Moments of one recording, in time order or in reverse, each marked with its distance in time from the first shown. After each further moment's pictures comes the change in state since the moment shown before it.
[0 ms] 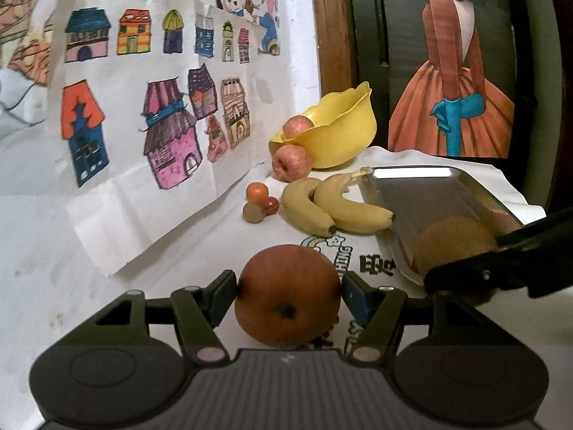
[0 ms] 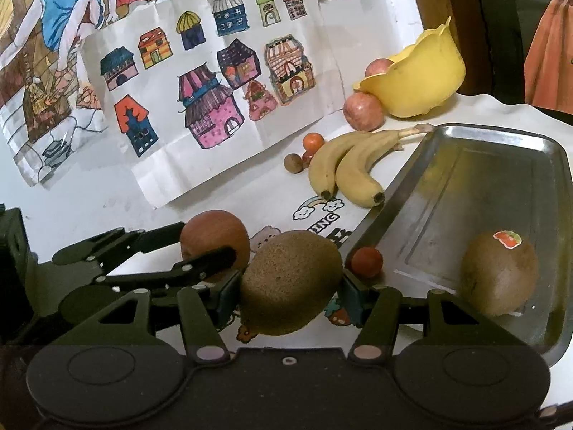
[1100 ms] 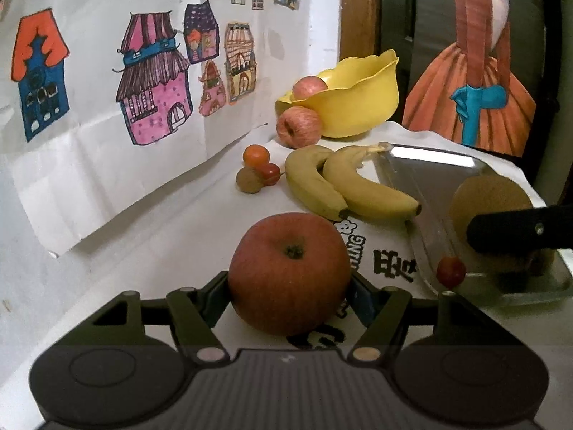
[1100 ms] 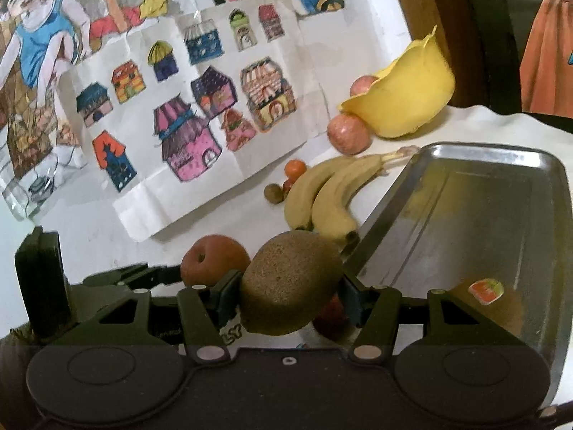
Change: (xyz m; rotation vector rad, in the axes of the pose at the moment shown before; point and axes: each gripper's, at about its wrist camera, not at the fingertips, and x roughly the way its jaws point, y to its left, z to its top) left arm 0.056 0.006 0.005 -0.121 0.130 -0.022; right arm 0.009 -0.033 0.024 0.041 -0.069 0.012
